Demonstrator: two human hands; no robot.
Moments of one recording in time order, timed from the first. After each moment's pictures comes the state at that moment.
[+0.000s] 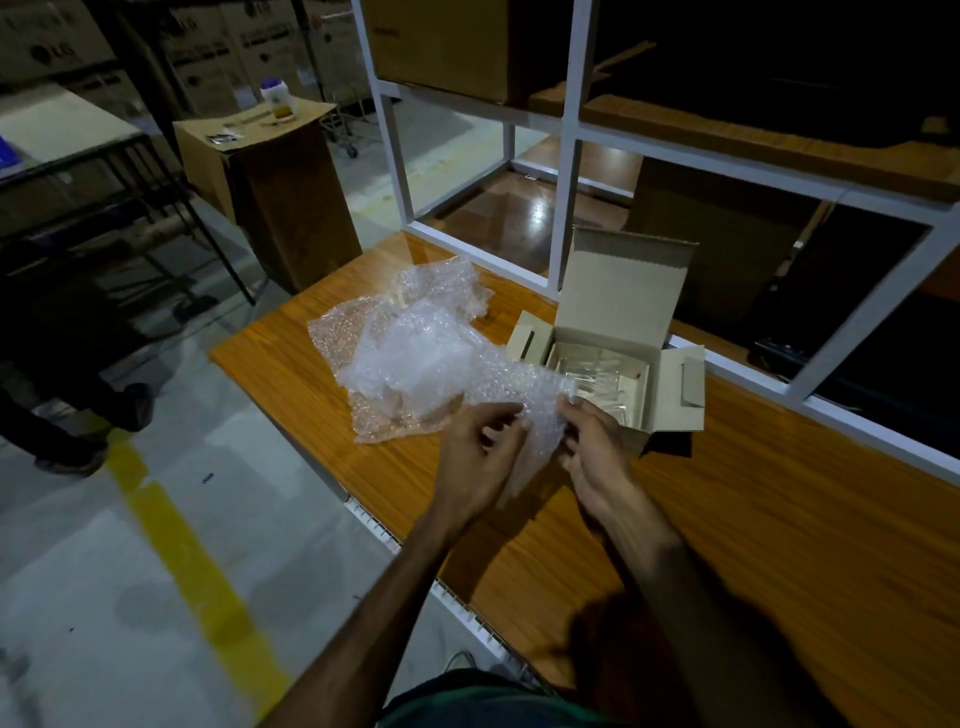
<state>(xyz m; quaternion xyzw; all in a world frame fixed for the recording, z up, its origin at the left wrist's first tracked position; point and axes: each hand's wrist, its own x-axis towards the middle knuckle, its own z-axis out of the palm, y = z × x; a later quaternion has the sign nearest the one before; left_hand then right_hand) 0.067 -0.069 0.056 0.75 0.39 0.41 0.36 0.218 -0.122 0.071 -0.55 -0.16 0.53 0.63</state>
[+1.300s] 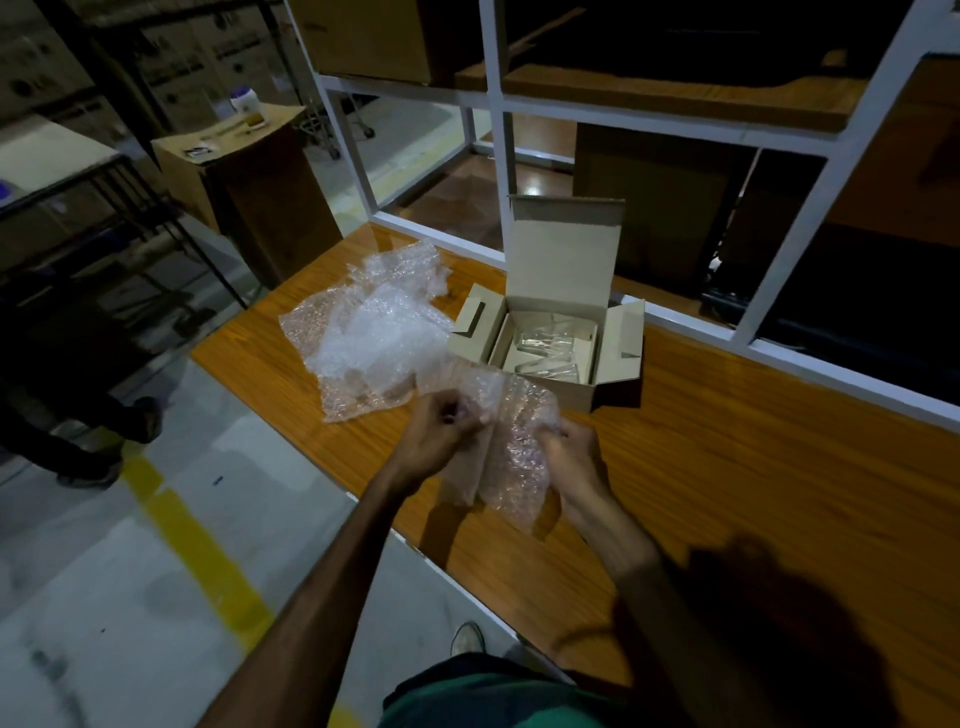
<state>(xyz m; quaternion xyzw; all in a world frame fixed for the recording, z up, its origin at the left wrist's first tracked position) 0.072 -0.086 0.060 0.72 0.41 0.22 0.51 0.232 -0.191 0.024 -0.69 -0.20 0.45 0.54</state>
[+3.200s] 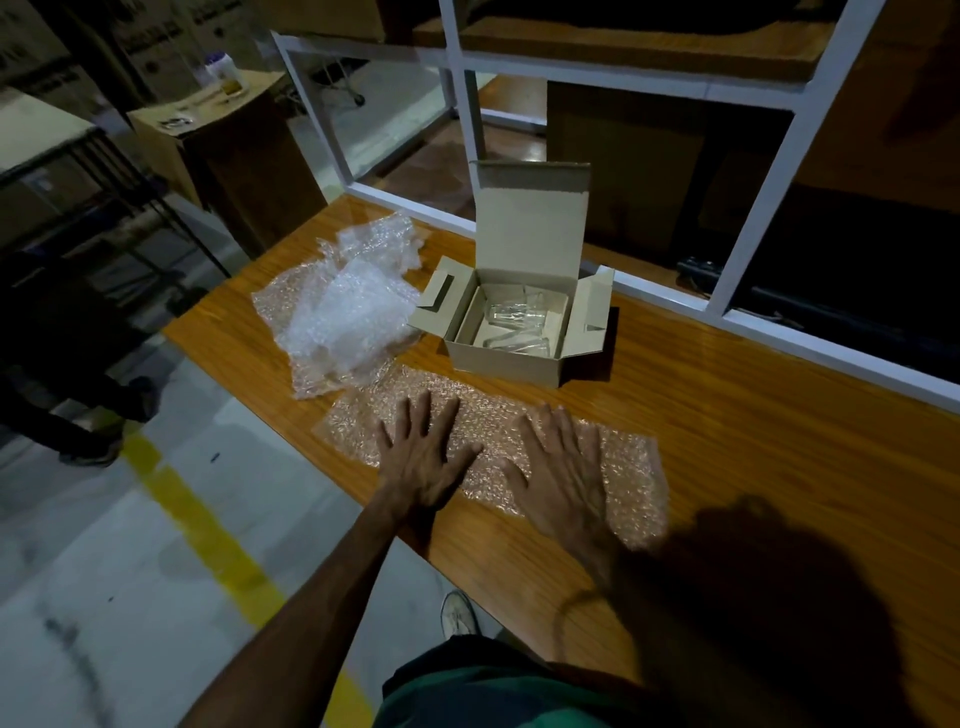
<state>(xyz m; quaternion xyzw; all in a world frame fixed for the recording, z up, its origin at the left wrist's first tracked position) 0.079 -0.114 -0.047 0.85 0.51 -0.04 0.10 0.267 -0.241 -0.042 -0.81 -0.57 0.12 0.08</state>
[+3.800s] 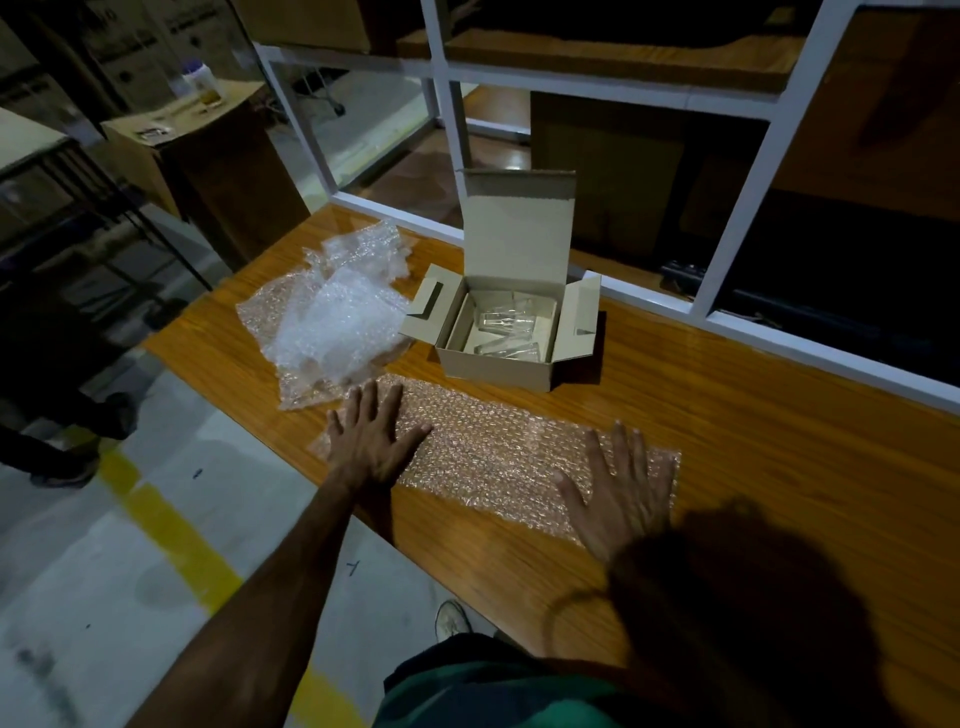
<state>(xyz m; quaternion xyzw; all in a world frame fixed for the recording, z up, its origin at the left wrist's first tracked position) 0.041 -0.049 -0.046 0.83 0.54 -0.01 0.11 0.308 -0.293 -0.051 -0.87 -0.48 0.09 0.04</state>
